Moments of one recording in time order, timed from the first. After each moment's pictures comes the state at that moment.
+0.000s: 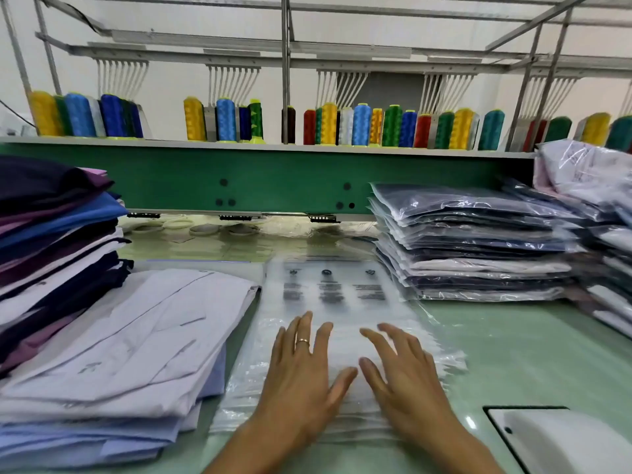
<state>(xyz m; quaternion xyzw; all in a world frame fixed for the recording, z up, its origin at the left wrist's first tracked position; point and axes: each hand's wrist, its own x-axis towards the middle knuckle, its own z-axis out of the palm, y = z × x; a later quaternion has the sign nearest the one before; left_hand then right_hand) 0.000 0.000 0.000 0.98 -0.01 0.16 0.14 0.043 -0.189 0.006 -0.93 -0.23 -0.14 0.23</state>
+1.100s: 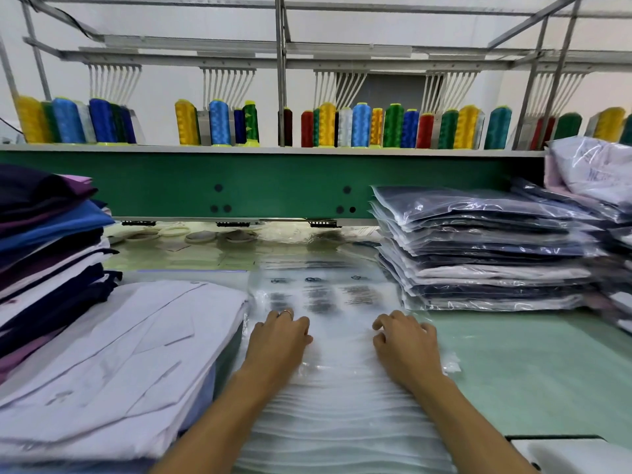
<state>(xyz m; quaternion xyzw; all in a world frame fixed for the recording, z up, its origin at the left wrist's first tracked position) 0.095 0.054 0.013 0.99 0.03 0.16 0.00 0.161 -0.170 0.003 -0.97 -0.12 -0.16 0.14</state>
